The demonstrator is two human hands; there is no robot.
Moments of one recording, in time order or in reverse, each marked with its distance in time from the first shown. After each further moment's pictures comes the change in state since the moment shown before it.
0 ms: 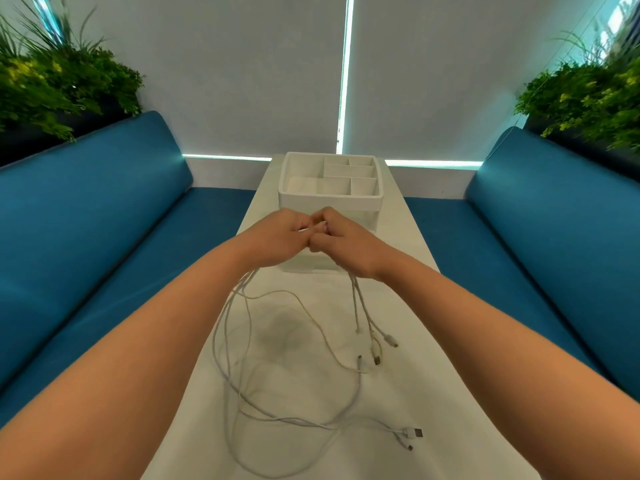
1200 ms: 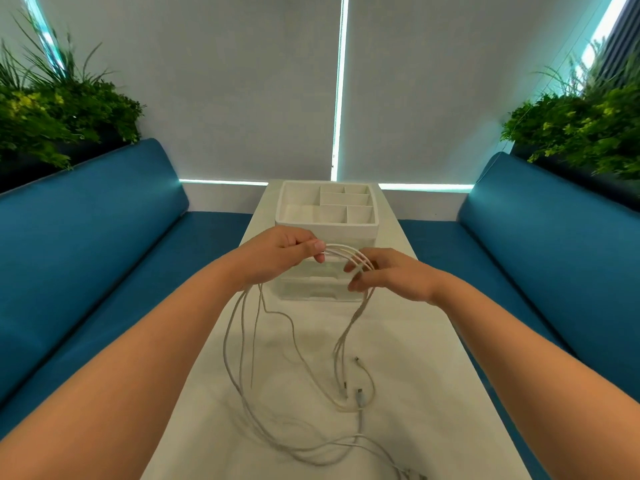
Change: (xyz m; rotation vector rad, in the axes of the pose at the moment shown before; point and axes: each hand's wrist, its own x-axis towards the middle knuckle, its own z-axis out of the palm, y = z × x) left_hand 0.009 0.002 -0.020 -0.125 -0.052 0.079; right_hand -0.011 0.043 -0.056 -0.116 -0.087 0.114
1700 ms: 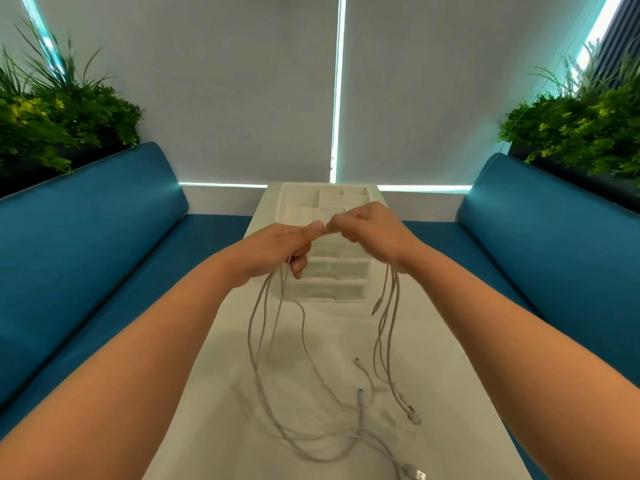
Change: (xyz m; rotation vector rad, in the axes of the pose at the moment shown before) left_hand 0.004 0.006 -0.004 -0.134 -0.053 -0.093; right_hand 0.015 -0.058 -0.006 0.099 0.336 -0.094
